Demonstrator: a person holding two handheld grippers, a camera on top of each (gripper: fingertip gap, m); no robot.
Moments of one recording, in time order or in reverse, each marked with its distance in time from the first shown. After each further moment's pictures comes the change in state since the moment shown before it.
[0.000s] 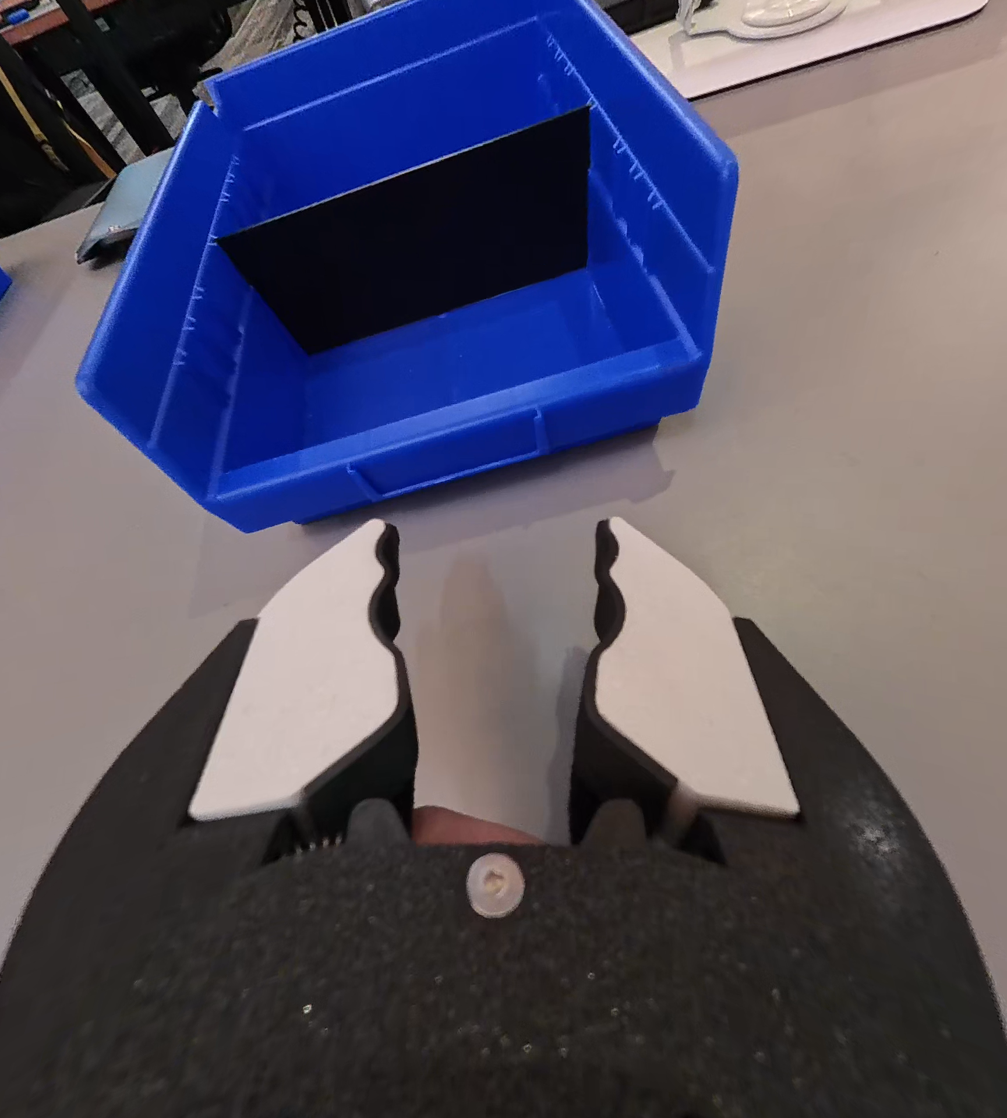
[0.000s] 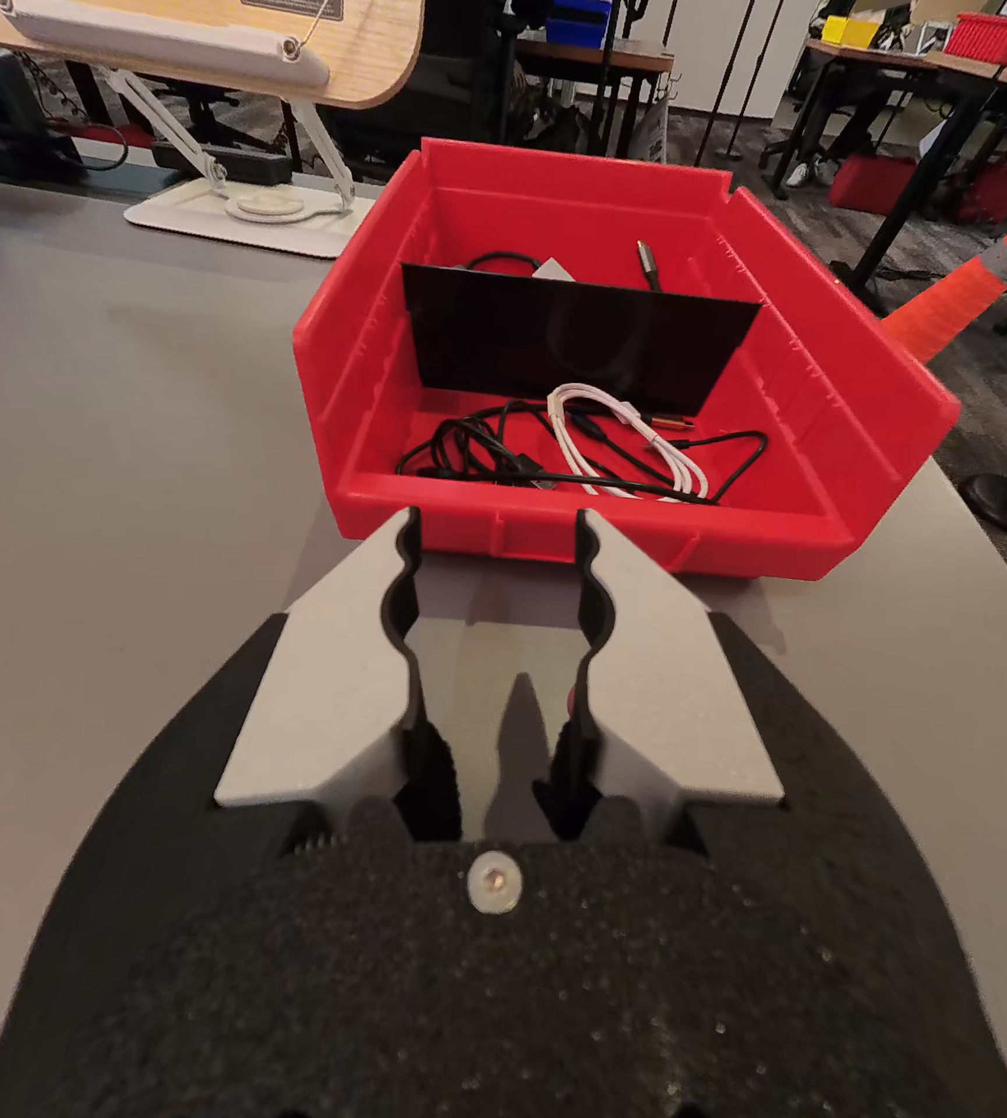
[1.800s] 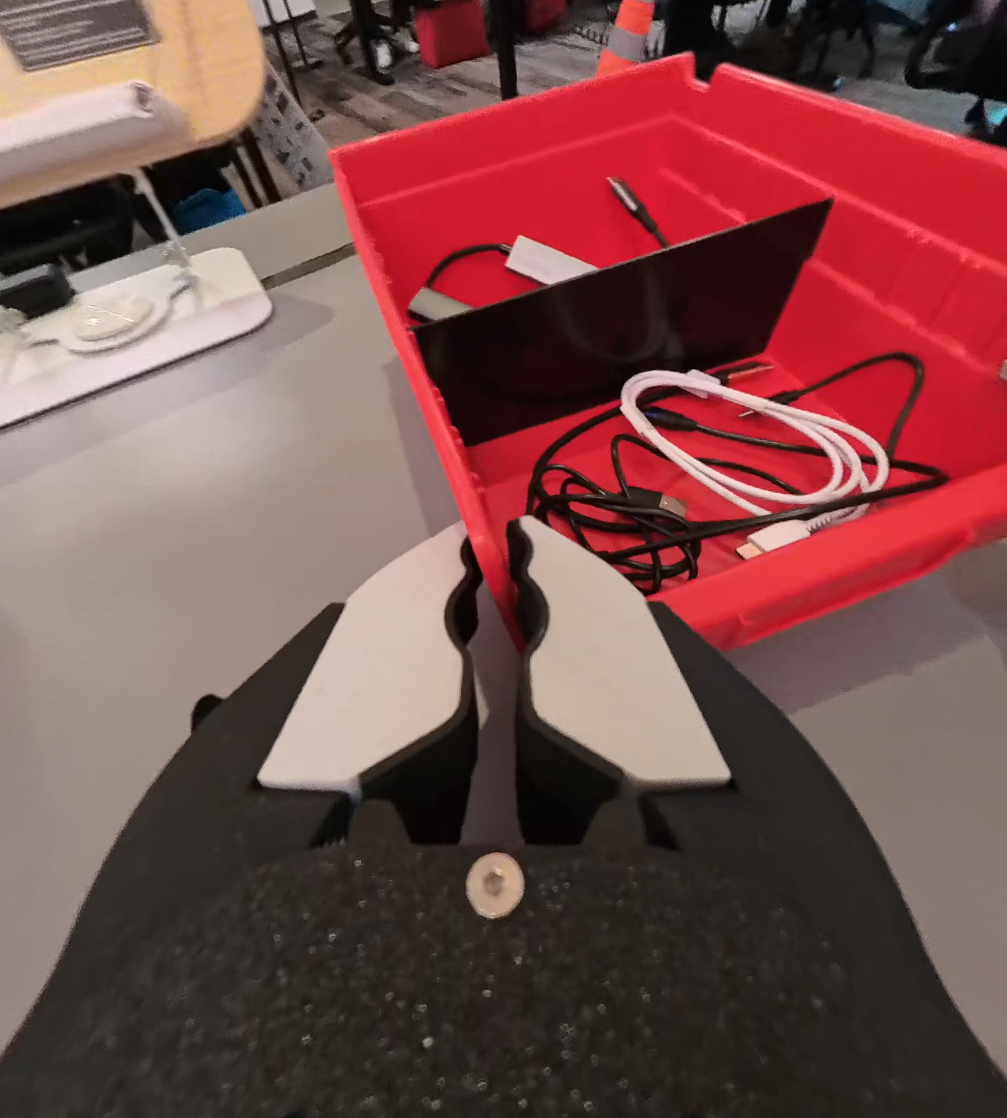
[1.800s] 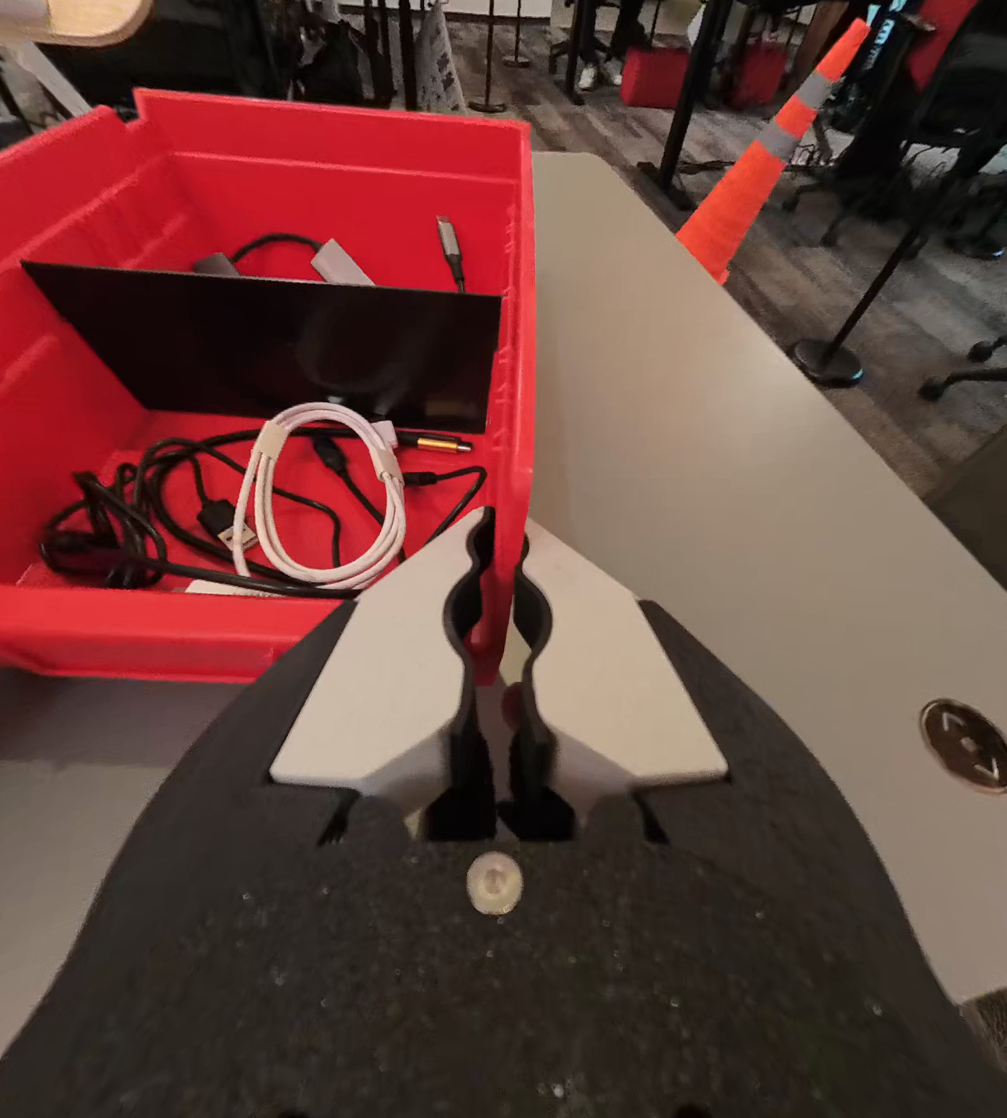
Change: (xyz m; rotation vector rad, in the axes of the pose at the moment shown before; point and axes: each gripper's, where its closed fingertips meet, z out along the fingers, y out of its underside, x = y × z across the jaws) left arm 0.358 -0.119 0.022 0.165 0.488 0.113; right arm 0.019 0.015 -0.024 -0.088 0.314 0.131
